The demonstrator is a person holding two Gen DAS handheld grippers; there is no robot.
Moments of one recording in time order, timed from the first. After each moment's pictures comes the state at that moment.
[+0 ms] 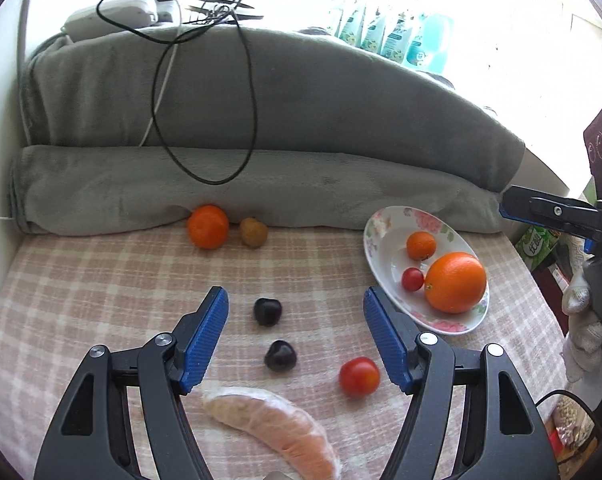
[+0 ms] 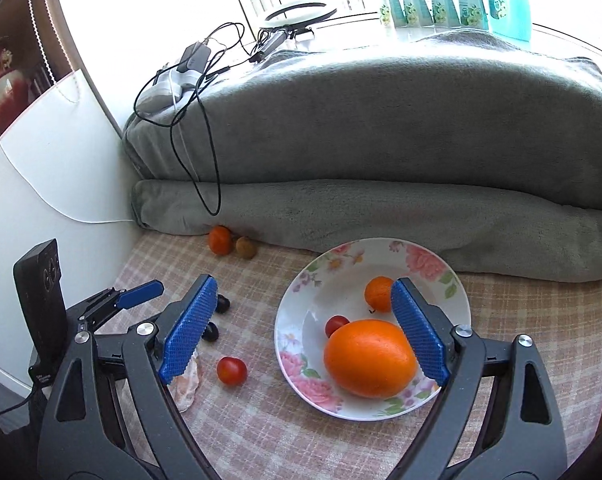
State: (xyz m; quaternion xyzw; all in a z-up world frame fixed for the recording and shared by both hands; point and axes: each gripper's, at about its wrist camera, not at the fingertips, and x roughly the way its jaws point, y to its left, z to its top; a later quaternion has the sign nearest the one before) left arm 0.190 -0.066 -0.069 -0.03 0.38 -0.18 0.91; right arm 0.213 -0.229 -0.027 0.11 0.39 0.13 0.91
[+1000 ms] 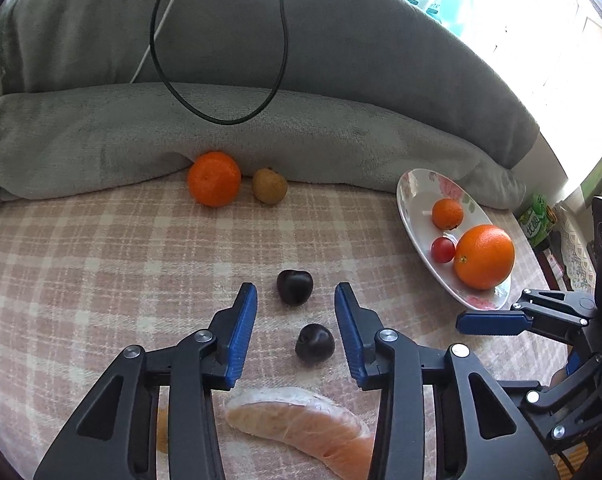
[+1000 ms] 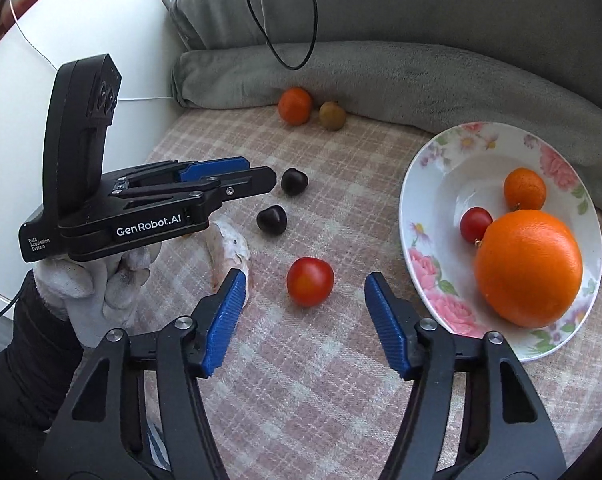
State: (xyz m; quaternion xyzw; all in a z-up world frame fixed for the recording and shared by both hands) left arm 0.227 -0.057 -0.111 -0.05 0.45 -0.22 0.86; right arm 0.204 -0.132 -0.108 0.05 0.51 0.21 0.83
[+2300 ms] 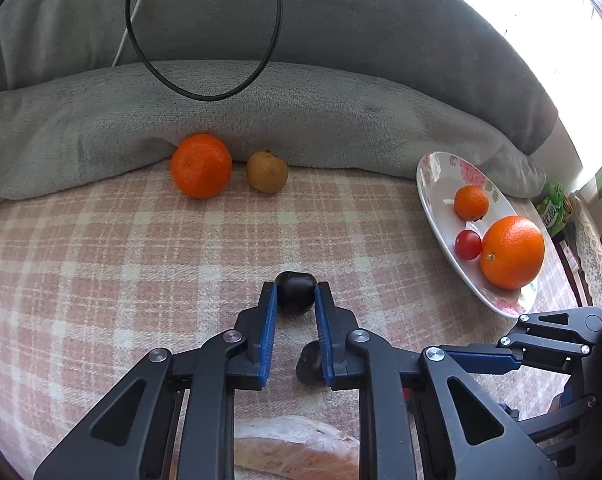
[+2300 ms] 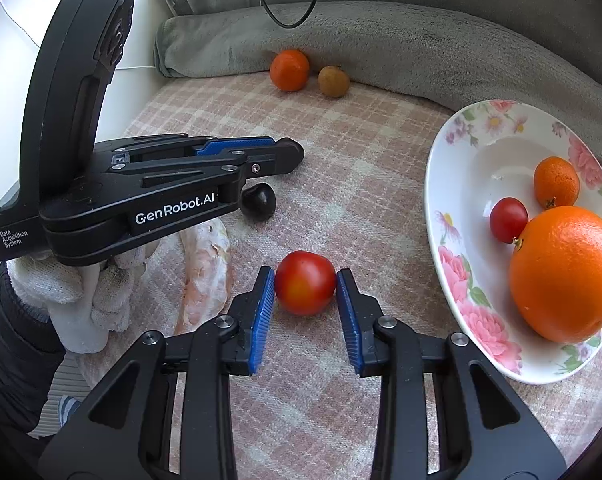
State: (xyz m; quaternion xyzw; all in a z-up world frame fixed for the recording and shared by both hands) left arm 0.243 -0.072 -0.136 -0.03 0.47 -0.20 0.86; right arm 0.220 -0.114 -0.134 0.03 0.53 0.20 0.82
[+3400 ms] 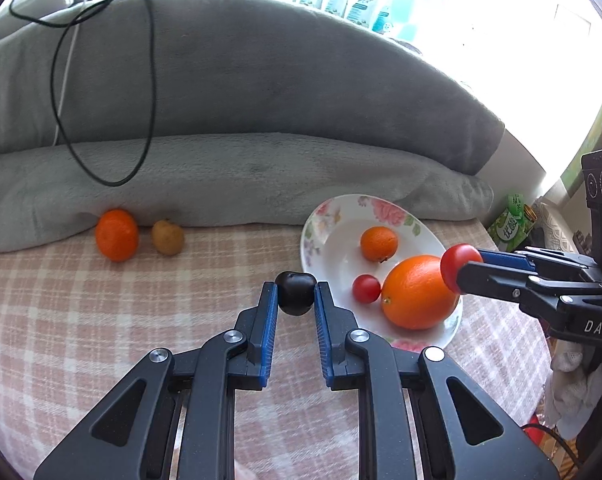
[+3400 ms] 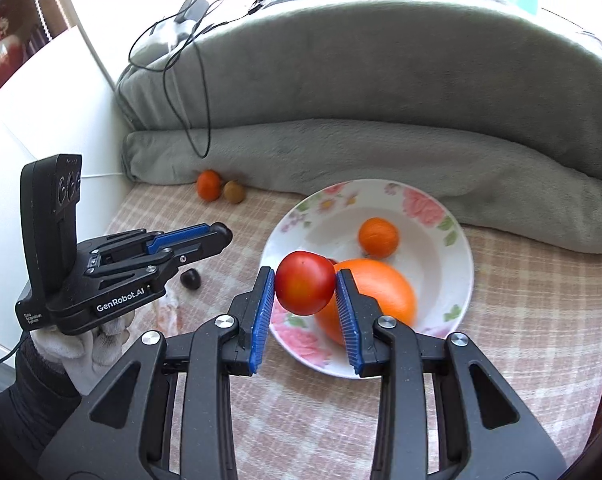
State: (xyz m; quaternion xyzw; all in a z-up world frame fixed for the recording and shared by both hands) left arm 0.218 -0.110 -0.080 -0.04 0.41 -0.26 0.87; right arm 0.203 -0.237 -0.060 0.09 0.44 0.12 0.89
